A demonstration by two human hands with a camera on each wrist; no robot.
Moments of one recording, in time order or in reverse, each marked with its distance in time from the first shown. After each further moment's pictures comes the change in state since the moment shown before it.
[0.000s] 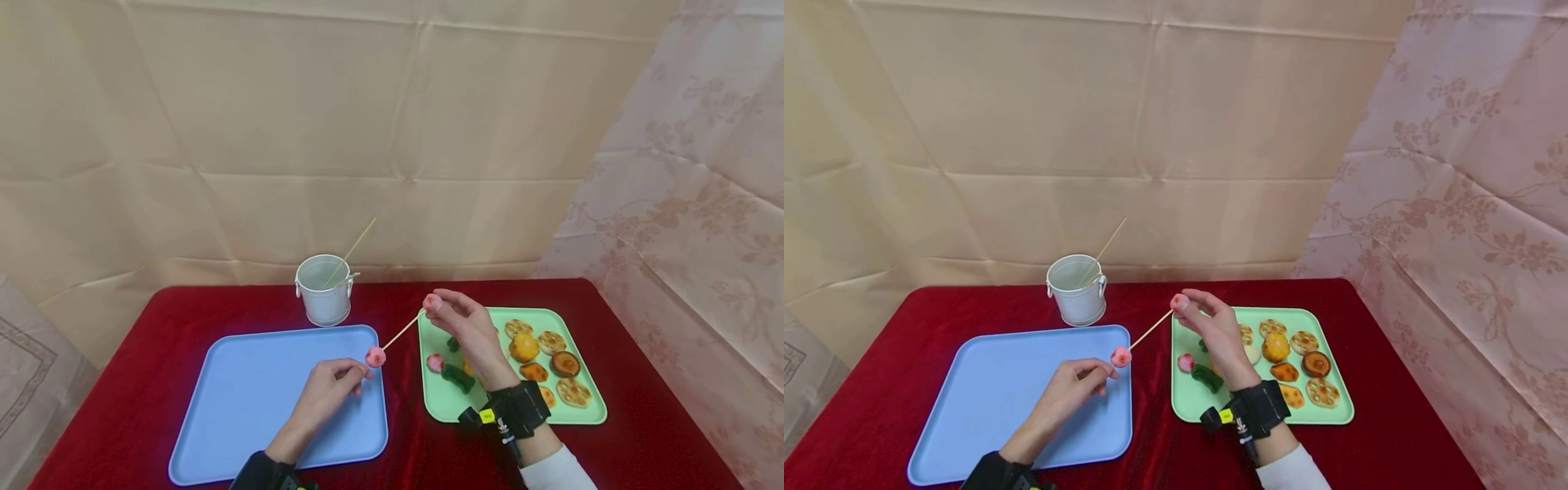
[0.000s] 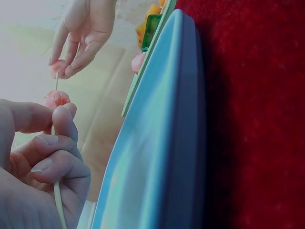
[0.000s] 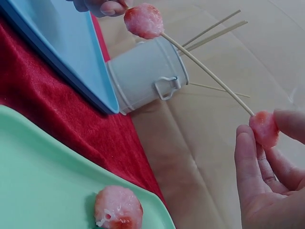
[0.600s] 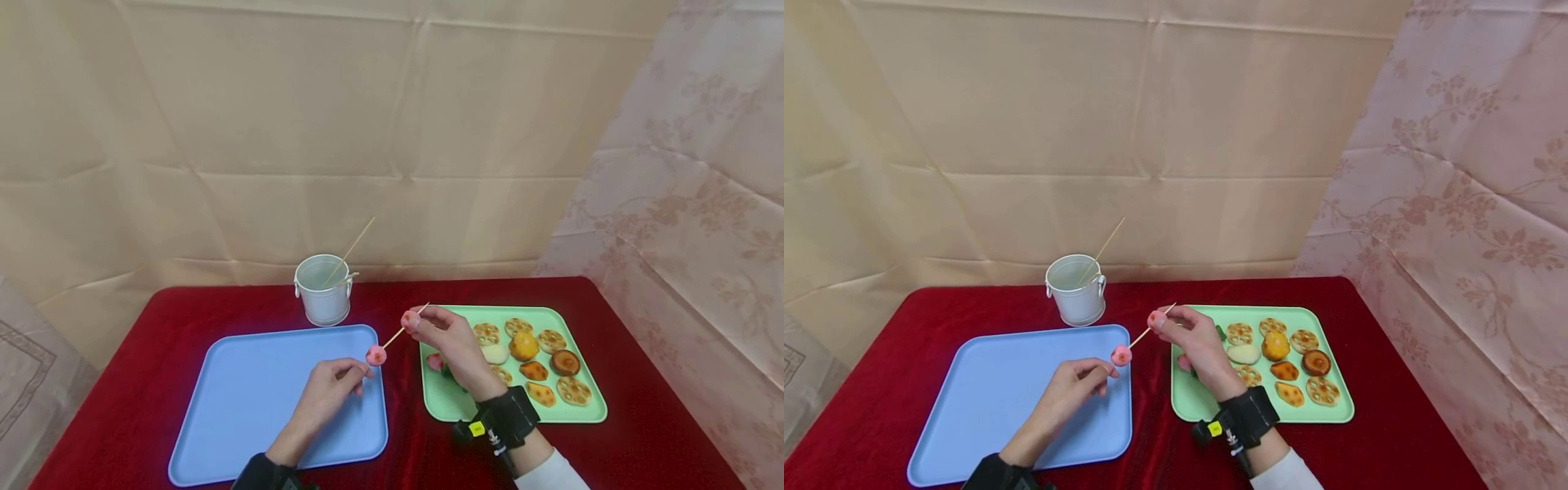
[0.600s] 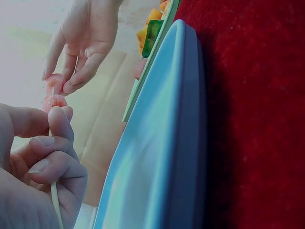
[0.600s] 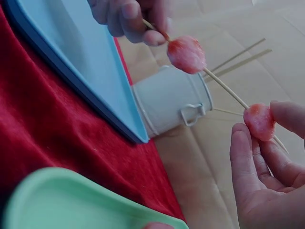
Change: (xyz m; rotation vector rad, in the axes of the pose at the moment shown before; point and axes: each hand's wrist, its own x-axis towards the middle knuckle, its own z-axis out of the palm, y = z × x) left_hand -0.002 0.006 0.001 -0.018 -0.007 -0.003; right_hand -0.011 0.007 0.025 -0.049 -0.089 0.082
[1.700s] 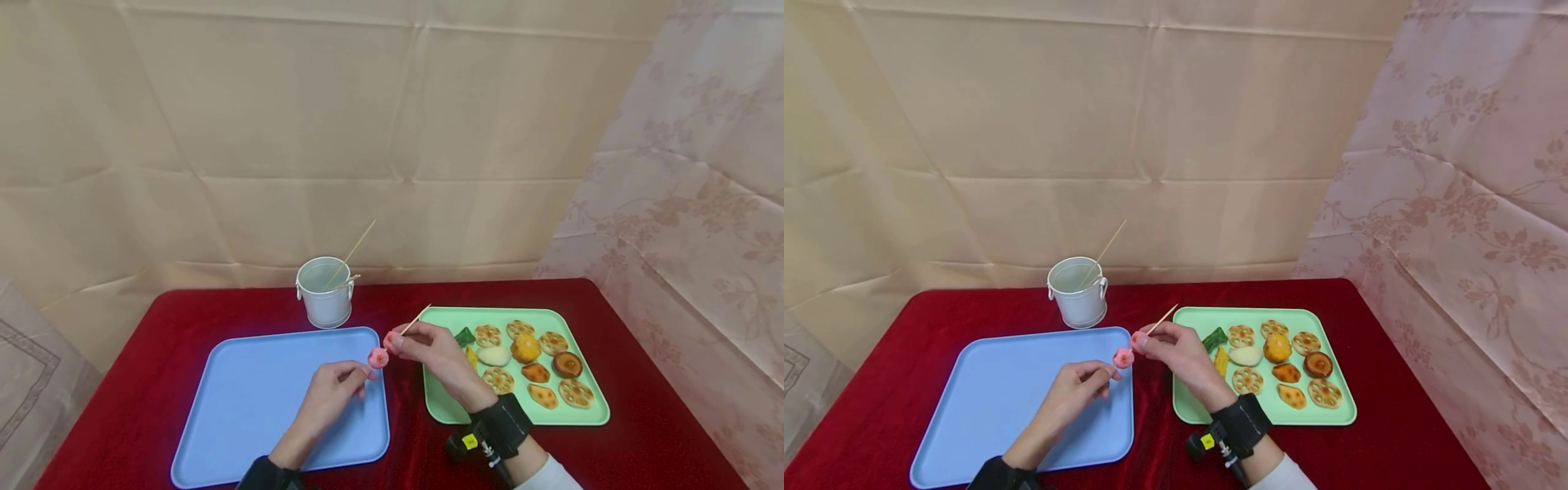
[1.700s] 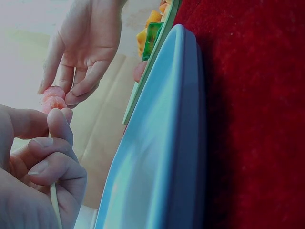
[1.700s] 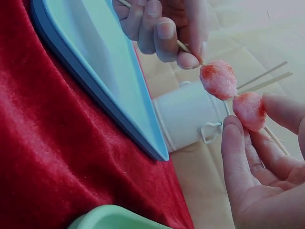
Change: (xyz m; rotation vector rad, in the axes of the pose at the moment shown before) left_hand -0.001 0.000 0.001 -0.002 -0.007 -0.011; right_hand -0.004 0.009 0.020 -0.023 -0.129 -0.014
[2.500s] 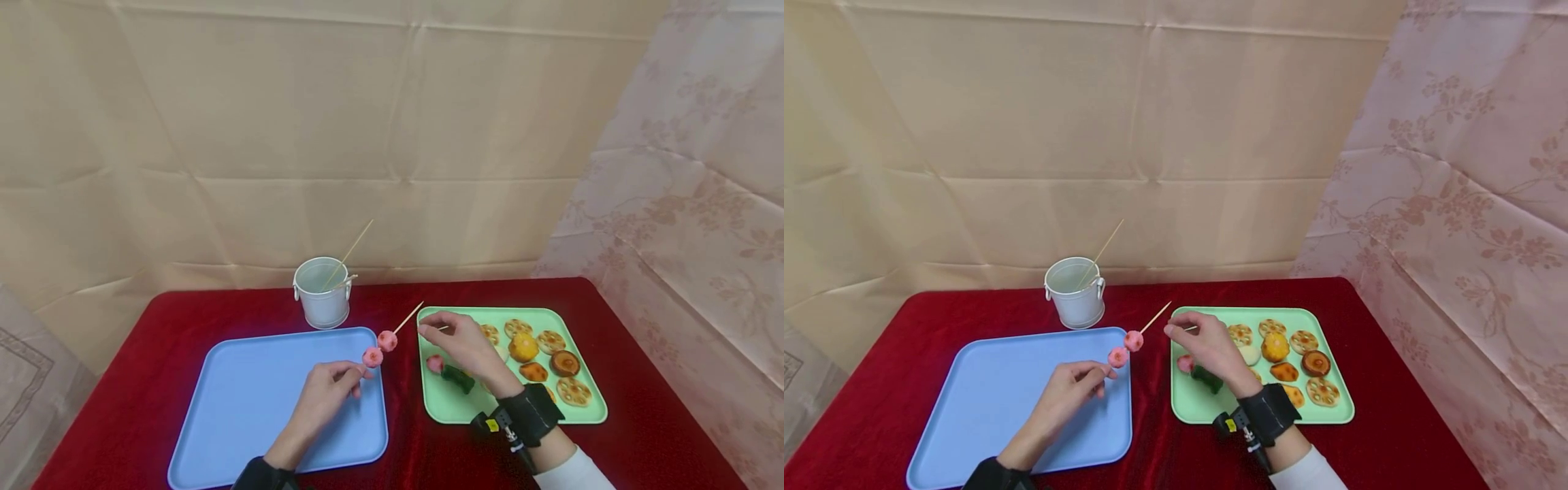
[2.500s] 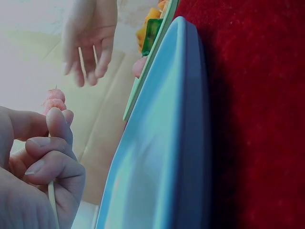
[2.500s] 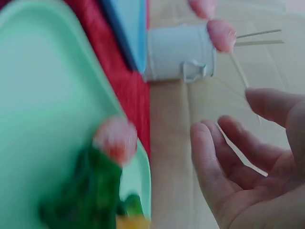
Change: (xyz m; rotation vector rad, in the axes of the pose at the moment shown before) left_hand 0.000 -0.001 -0.001 0.009 0.041 -0.004; right_hand -0.005 -0.018 -0.044 -0.548 0.120 -0.016
